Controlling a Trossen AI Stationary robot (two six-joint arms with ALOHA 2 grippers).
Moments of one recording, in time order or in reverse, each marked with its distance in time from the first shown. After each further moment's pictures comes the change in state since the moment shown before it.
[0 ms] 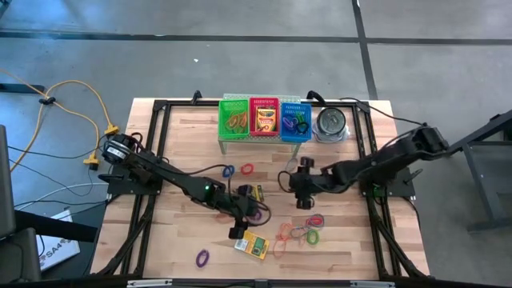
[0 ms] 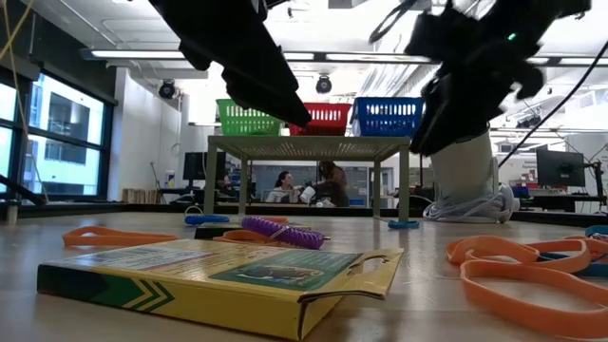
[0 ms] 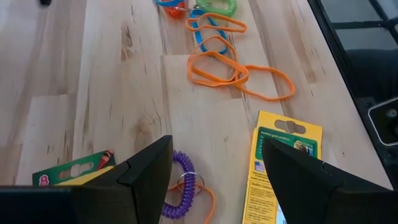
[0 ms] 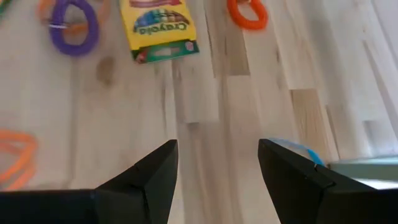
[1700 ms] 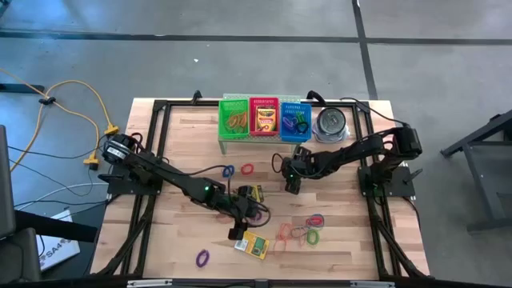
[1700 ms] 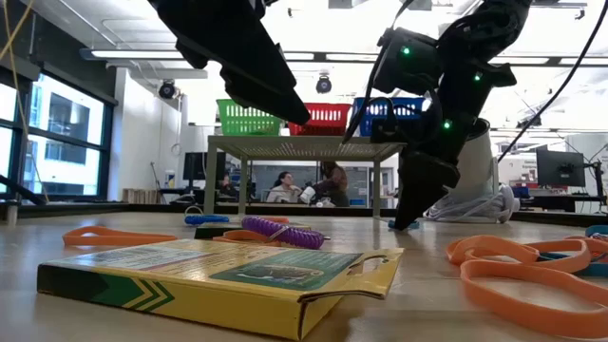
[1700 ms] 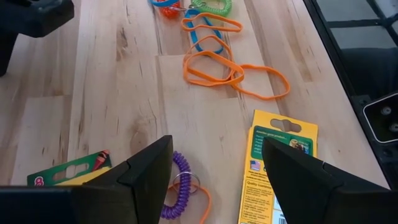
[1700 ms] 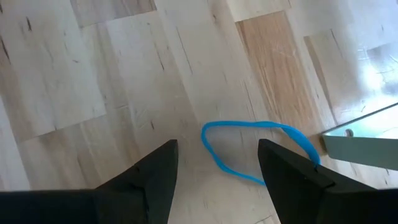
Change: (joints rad) left arm -0.007 0.000 0.000 0.003 0.000 0.003; right arm -0.254 0.262 0.000 0.087 -0.062 0.047
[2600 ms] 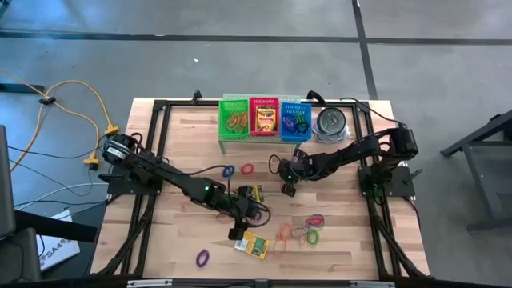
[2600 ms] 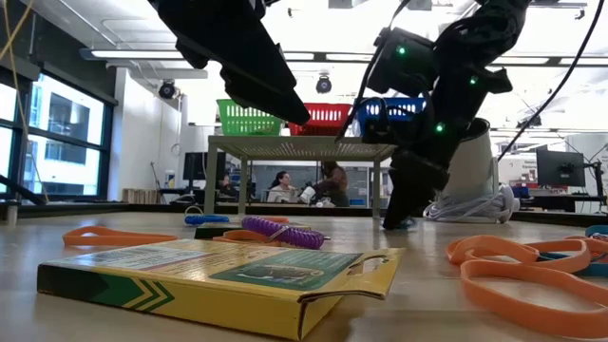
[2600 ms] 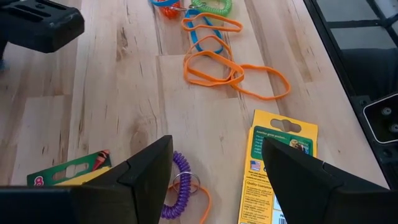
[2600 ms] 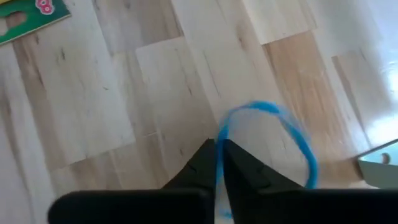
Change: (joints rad) left arm 0.000 0.000 0.000 0.000 0.000 -0.002; right arm -0.003 0.065 0.002 0.045 0.006 0.003
